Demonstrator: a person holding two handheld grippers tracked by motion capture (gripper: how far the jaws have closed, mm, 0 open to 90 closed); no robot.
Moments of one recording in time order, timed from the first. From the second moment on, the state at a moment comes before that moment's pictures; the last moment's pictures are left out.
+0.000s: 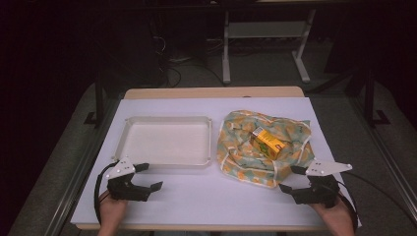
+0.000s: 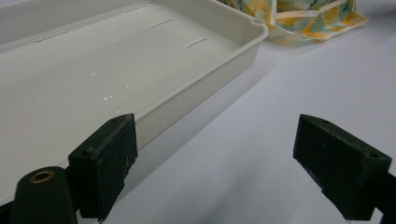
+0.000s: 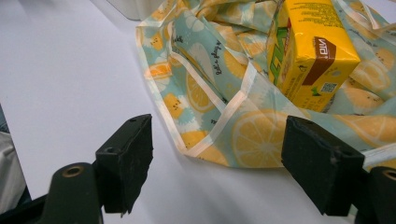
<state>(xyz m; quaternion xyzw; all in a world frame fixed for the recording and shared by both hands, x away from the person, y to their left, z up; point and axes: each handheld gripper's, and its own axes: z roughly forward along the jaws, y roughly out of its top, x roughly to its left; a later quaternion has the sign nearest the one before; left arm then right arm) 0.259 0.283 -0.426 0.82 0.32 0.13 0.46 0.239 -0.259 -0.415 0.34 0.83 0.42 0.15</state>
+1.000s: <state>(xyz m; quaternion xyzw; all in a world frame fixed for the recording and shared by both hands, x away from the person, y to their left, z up) 0.258 0.283 -0.425 0.81 0.32 0.14 0.46 0.242 -0.262 -0.411 0.35 0.83 0.42 0.14</state>
